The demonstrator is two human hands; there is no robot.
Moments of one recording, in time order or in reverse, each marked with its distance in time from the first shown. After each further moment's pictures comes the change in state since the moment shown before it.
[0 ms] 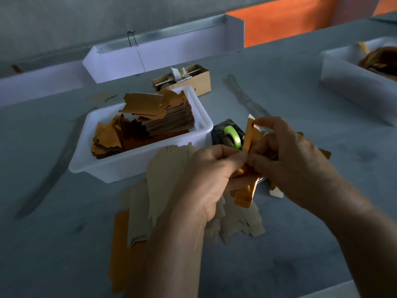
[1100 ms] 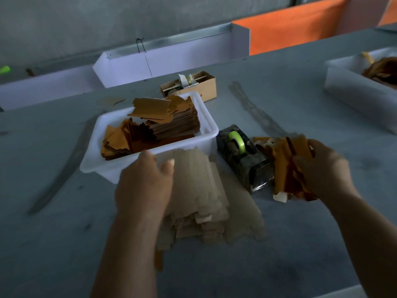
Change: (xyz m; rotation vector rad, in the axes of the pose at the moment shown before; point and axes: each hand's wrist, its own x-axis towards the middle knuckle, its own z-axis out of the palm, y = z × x) left_hand -0.021 0.011 -0.075 1.129 0.646 0.039; right_hand 0.021 0.089 -0.006 -0.289 0.203 0.466
